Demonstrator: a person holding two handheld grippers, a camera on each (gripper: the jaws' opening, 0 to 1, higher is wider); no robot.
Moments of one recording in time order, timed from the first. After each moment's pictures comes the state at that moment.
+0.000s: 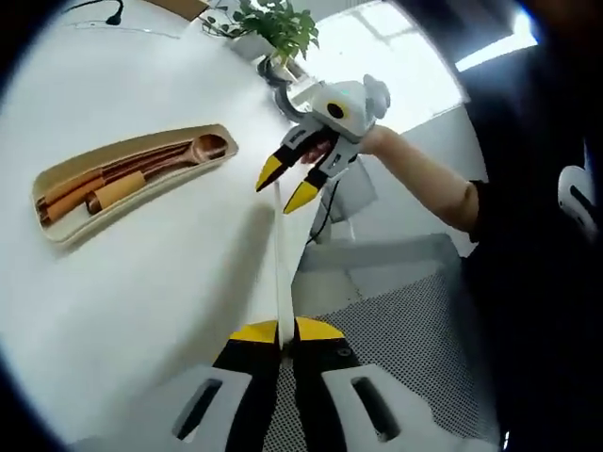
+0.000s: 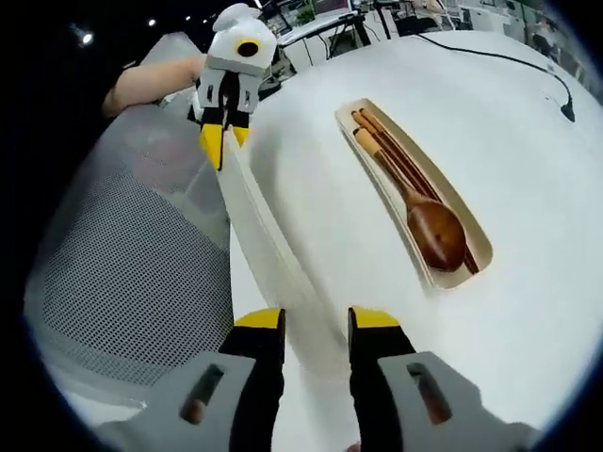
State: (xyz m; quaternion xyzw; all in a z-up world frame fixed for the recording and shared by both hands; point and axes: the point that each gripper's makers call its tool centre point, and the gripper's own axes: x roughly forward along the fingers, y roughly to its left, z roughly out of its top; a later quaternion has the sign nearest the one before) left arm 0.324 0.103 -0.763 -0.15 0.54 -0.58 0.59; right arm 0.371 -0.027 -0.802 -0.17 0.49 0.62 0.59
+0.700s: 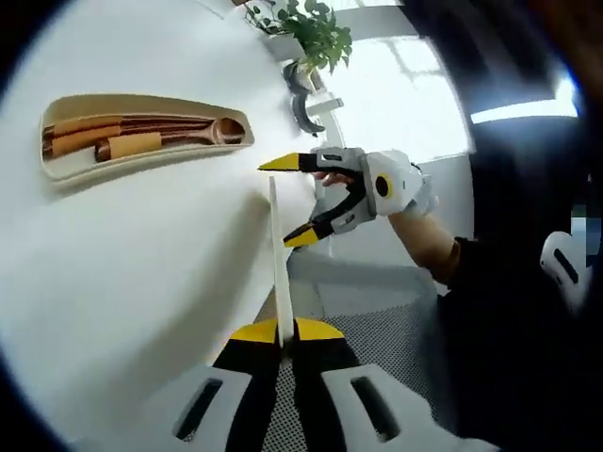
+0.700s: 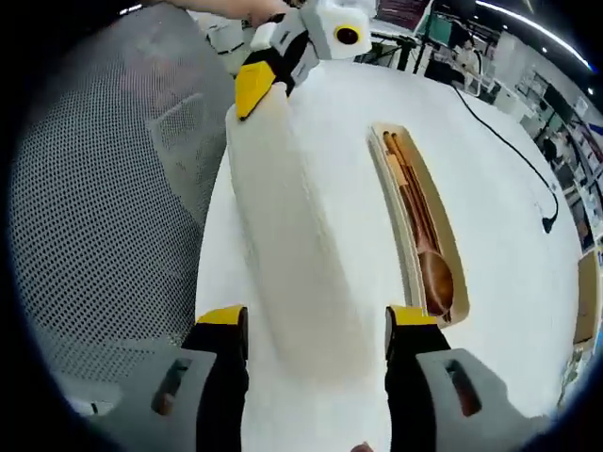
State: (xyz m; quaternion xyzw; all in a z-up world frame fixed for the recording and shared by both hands) left arm 0.321 0.102 -0.765 -0.25 0.58 -0.54 0.56; right arm 0.363 -0.012 -0.809 -0.42 0.33 0.59 0.61
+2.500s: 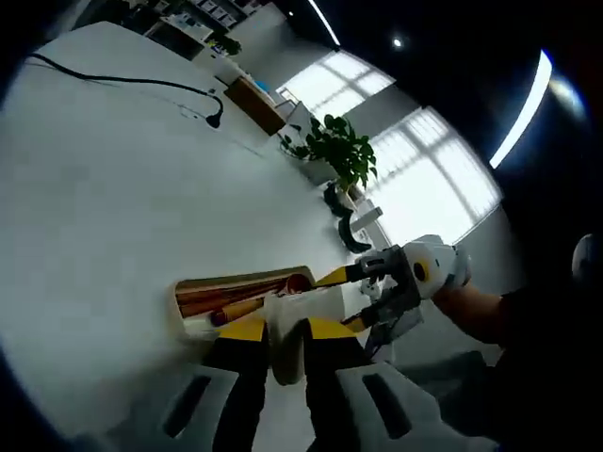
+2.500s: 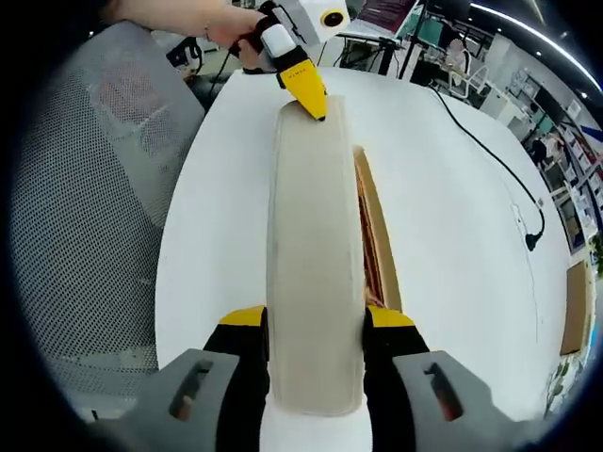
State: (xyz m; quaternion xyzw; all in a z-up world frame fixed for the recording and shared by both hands) left arm 0.448 0.150 -0.749 -0.27 0.40 -0.38 0.79; right arm 0.434 0.024 -0.789 -0.39 0.35 0.57 0.63
